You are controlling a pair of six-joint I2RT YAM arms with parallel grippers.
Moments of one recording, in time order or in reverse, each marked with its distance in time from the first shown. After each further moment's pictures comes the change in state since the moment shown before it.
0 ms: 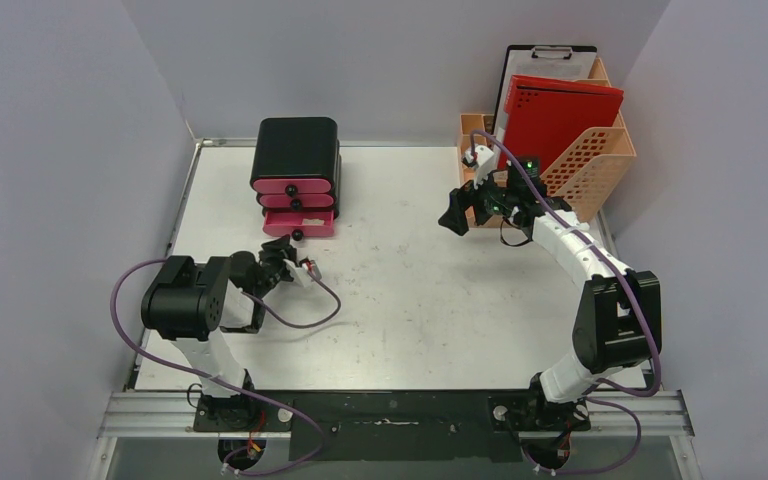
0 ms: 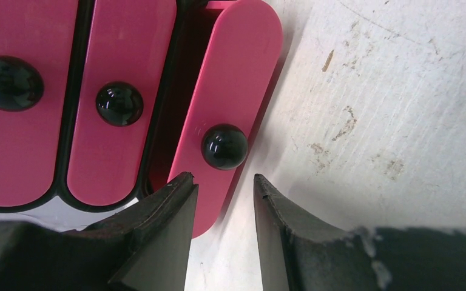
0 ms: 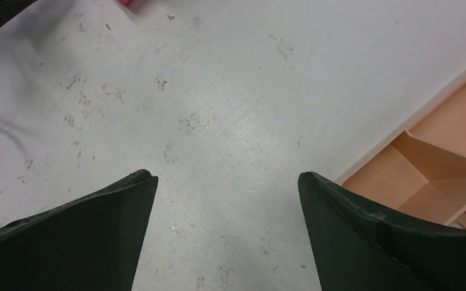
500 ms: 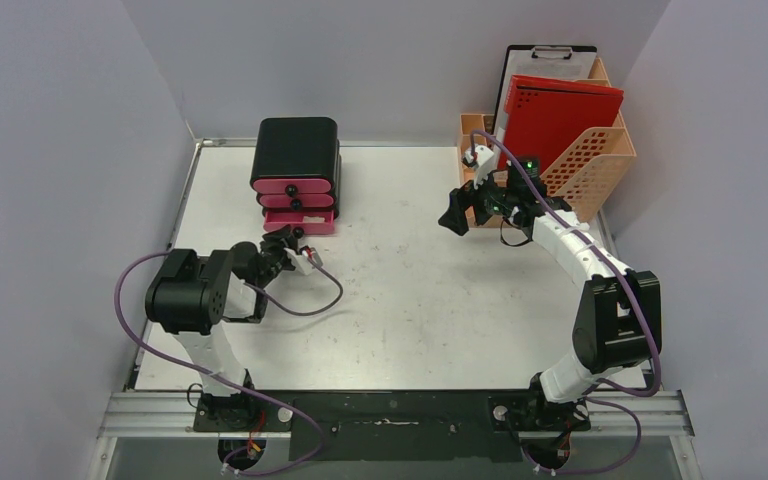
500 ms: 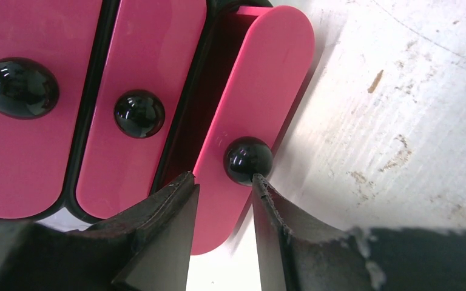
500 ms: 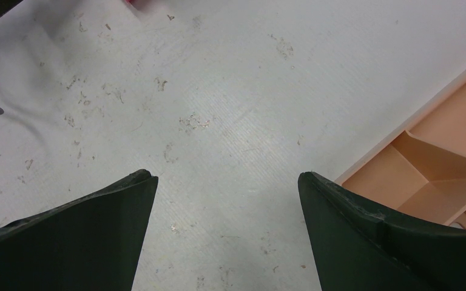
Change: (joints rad) left arm -0.007 0.037 0.079 -0.003 -0.019 -0.054; right arm 0.000 0.000 0.000 0.000 0.000 0.000
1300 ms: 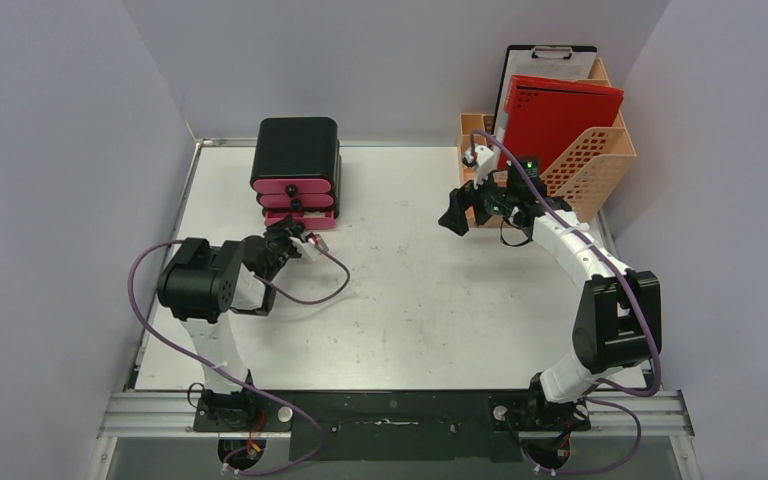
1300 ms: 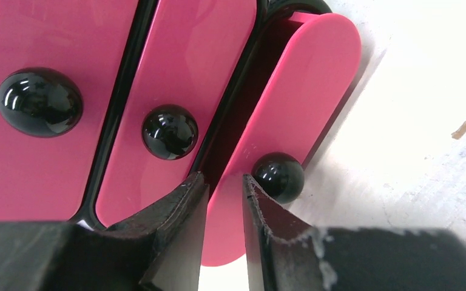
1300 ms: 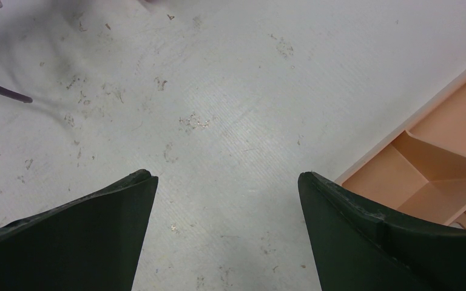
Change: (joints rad) left arm -0.057 0.113 0.103 0.105 -0.154 -0.050; right arm 0.000 0.000 0.000 -0.001 0.000 -0.001
